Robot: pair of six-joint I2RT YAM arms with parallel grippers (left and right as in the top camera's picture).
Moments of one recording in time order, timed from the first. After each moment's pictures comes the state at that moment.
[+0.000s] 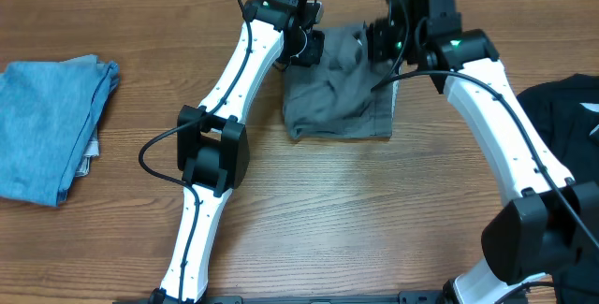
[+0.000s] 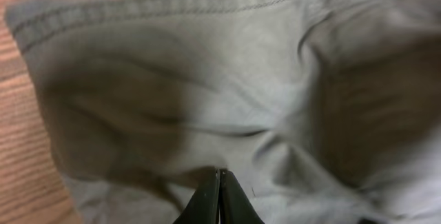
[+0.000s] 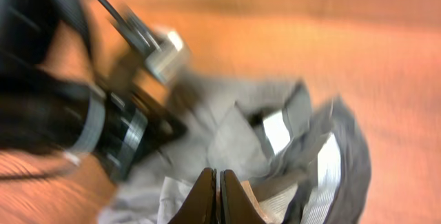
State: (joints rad) left arm -0.38 2.55 2.46 -1.08 0.25 -0.18; right arm 0.23 1.79 1.63 -0.56 -0.25 0.10
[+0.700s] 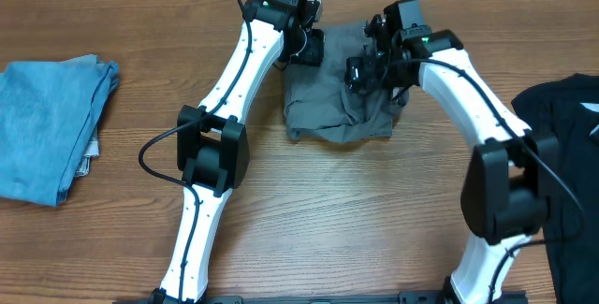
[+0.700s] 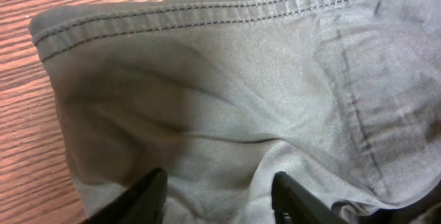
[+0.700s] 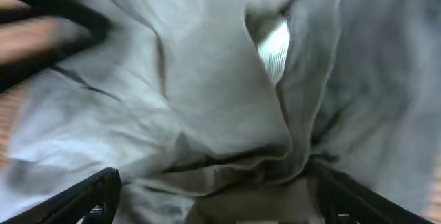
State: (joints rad) left arm -0.38 2.55 2.46 -1.08 0.22 -0.18; right arm 0.23 1.99 1.63 -0.77 -0.21 0.09
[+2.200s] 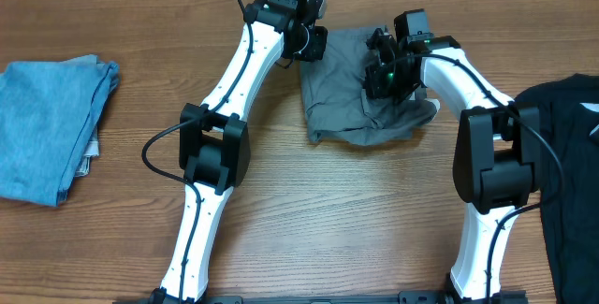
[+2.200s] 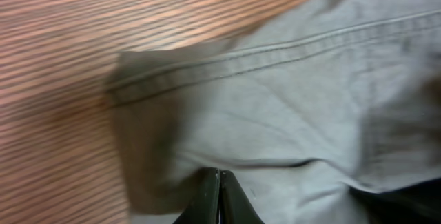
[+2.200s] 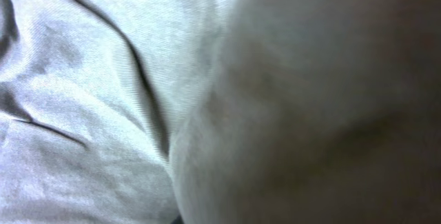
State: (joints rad) left arm -0.37 2.59 2.46 -0.97 0.31 -0.18; right arm 0.15 2.20 1.64 -0.71 -0.36 -0.07
